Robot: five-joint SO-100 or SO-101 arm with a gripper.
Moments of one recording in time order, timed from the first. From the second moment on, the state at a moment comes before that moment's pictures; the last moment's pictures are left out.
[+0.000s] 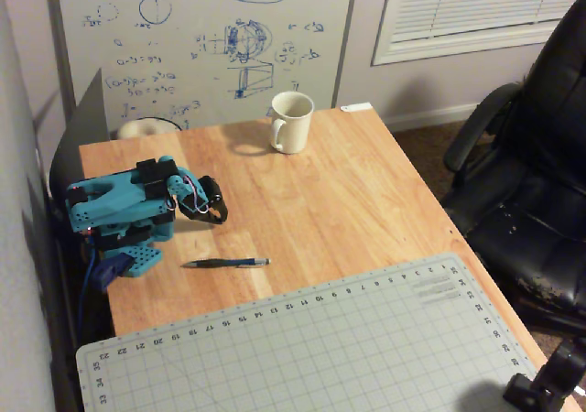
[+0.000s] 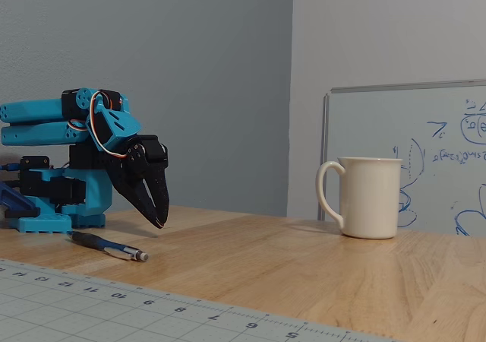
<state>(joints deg) 0.8 182.4 181.0 56.2 -1.6</state>
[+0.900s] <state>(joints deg) 1.3 186.2 173.0 56.3 -1.6</state>
